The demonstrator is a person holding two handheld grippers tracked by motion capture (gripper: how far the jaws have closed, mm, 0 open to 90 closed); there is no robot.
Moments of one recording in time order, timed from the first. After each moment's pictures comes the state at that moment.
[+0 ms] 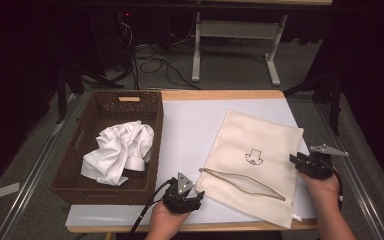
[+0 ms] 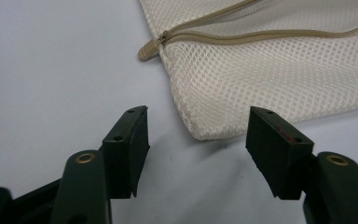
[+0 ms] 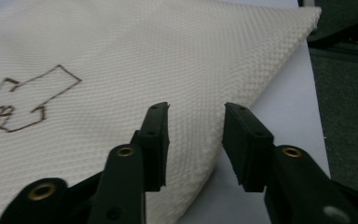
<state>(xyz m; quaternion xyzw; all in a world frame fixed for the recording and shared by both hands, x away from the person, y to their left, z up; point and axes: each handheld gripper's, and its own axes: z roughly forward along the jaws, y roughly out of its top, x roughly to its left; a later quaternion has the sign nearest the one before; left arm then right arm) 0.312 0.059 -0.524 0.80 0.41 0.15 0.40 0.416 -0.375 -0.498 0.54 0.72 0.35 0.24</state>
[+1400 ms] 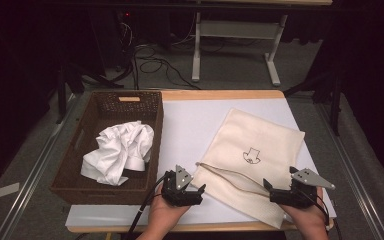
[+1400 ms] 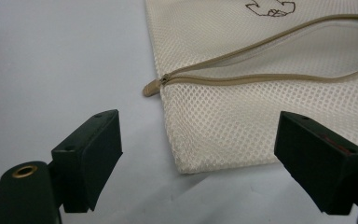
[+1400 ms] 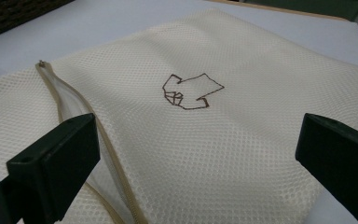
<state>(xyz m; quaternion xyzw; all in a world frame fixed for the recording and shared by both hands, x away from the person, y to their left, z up) 0.322 0.063 -0.506 0.78 0.41 0.21 0.43 0.322 -0.291 -0.474 0.45 0.74 0.41 0.28</state>
